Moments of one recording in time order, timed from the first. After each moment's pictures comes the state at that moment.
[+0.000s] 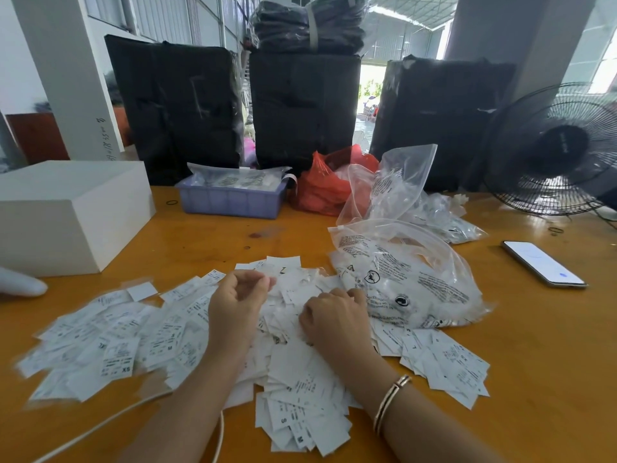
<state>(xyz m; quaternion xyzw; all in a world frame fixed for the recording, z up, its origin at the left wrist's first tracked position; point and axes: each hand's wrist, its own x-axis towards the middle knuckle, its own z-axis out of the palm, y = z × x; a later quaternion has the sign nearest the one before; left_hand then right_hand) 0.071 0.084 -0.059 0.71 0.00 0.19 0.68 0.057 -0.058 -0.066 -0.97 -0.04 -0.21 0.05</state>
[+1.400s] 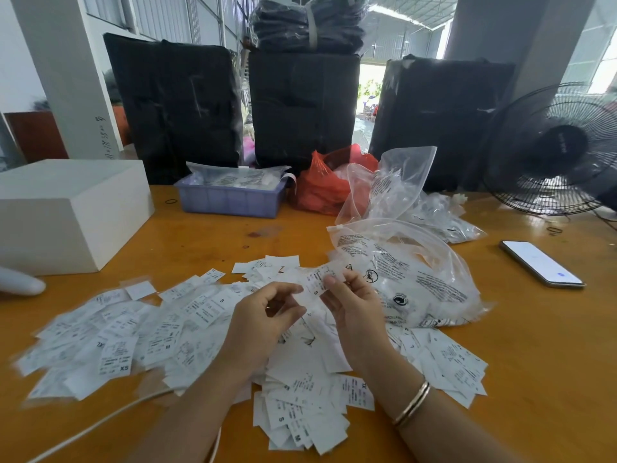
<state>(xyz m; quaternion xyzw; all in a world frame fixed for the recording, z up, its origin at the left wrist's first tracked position) 0.060 0.076 -0.065 0.79 -0.18 0.12 0.57 0.045 -0.073 -0.053 -0.49 -0.01 -0.11 0.87</state>
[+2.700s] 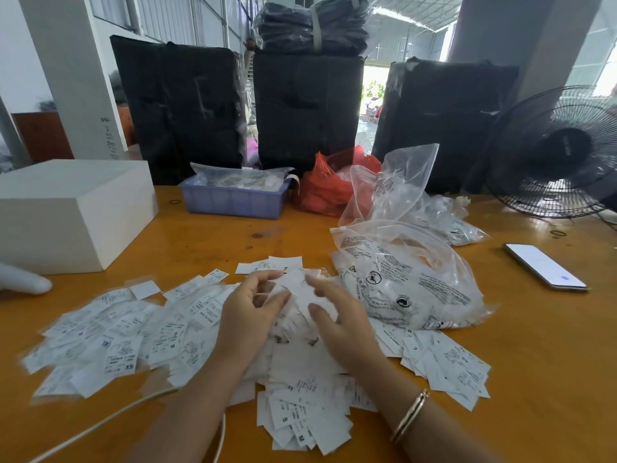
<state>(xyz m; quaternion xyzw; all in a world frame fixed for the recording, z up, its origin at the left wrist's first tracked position) 0.063 0.085 -0.057 0.79 -0.08 0.16 0.59 0.038 -0.067 -0.062 -0.87 -0.12 -0.21 0.44</state>
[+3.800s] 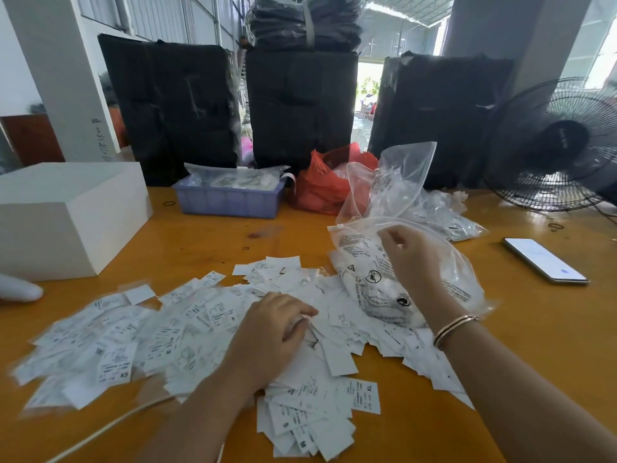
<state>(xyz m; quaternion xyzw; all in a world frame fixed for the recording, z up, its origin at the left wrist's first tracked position) 0.065 0.079 -0.073 0.87 -0.32 0.19 0.32 0.092 -0.160 -0.013 -0.86 0.04 -0.37 0.34</state>
